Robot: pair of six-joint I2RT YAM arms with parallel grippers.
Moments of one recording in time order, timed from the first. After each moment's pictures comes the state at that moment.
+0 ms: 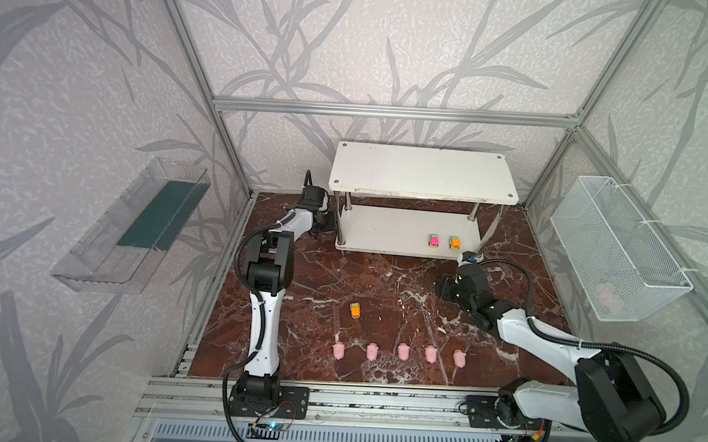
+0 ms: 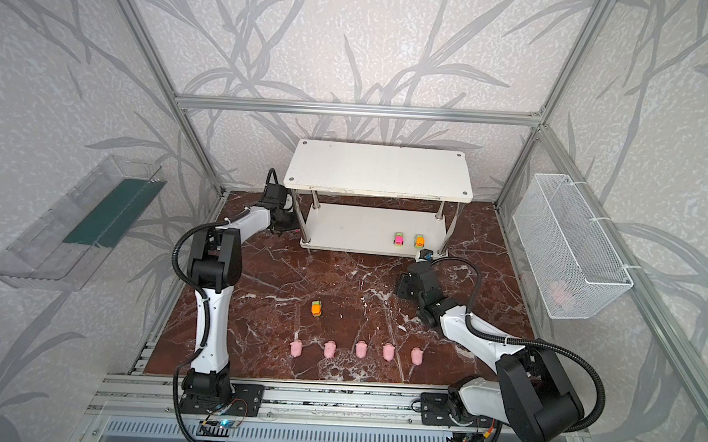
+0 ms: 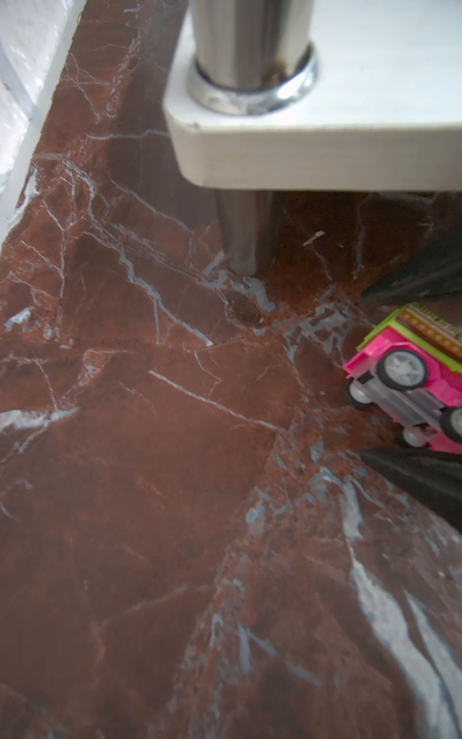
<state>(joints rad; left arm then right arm) -0.09 2.33 1.80 -0.44 0.16 -0.26 0.46 1.28 0.56 0.03 0.16 0.58</state>
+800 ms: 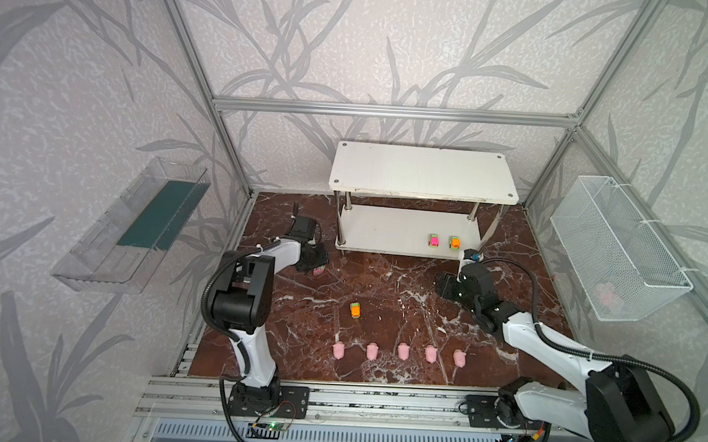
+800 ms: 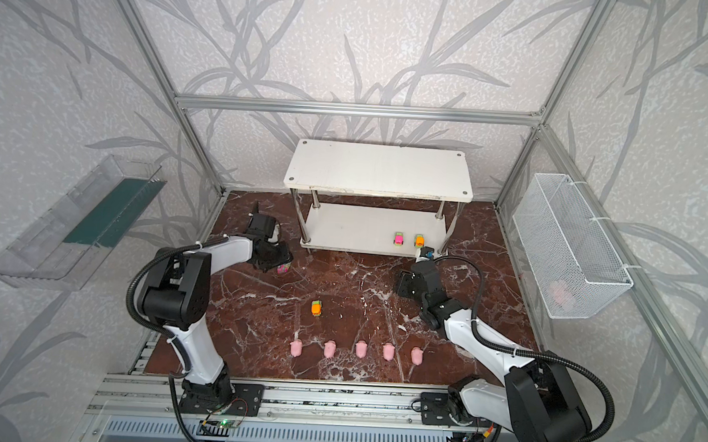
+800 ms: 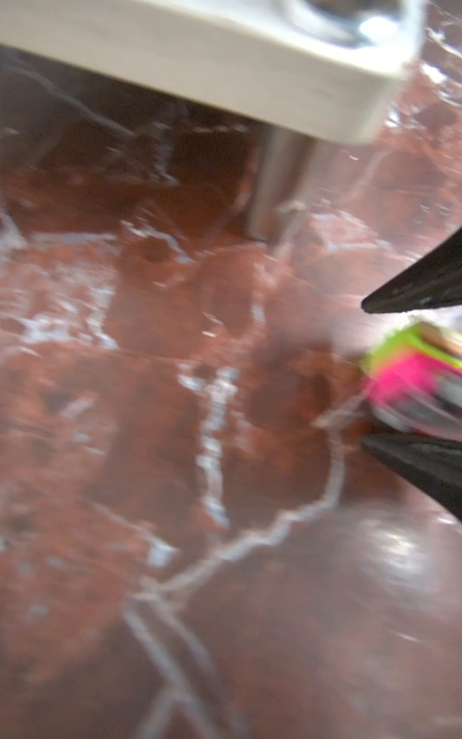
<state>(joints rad) -0.11 1.81 1.06 -0.37 0.12 -0.48 0.46 1.20 0.56 0.03 0.11 0.58</state>
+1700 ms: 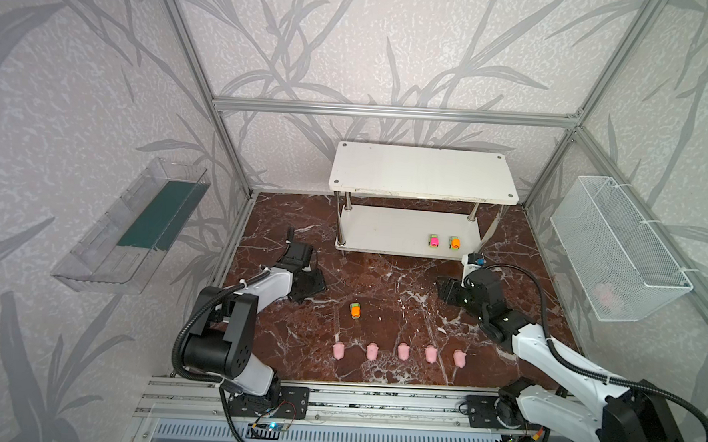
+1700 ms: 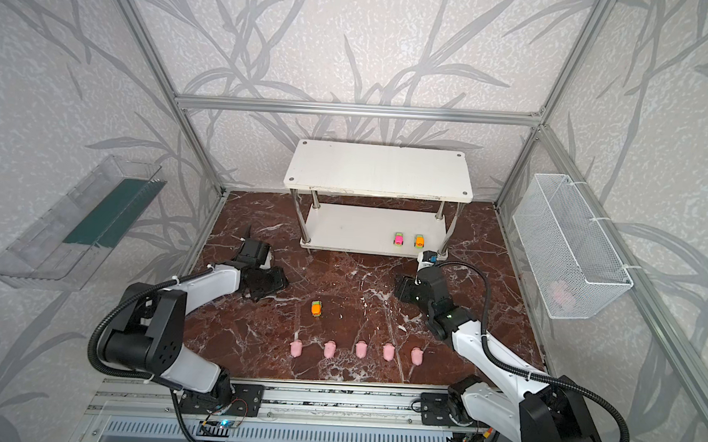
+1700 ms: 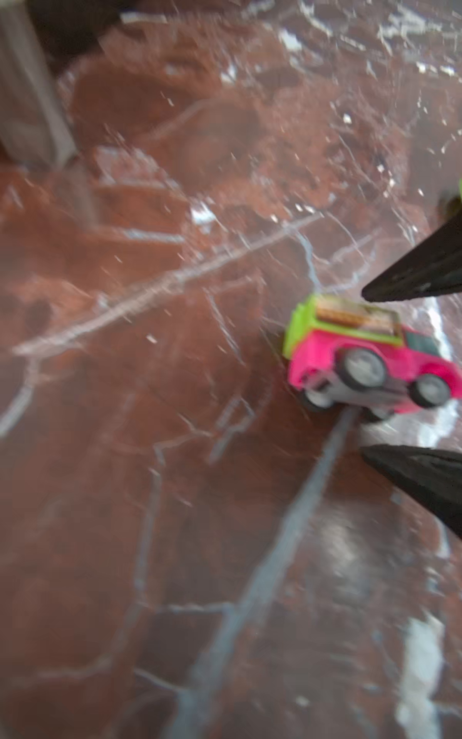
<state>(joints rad) -0.15 1.56 0.79 -0.36 0.14 -0.55 0.46 1.08 0.51 0.00 0.05 0.58</state>
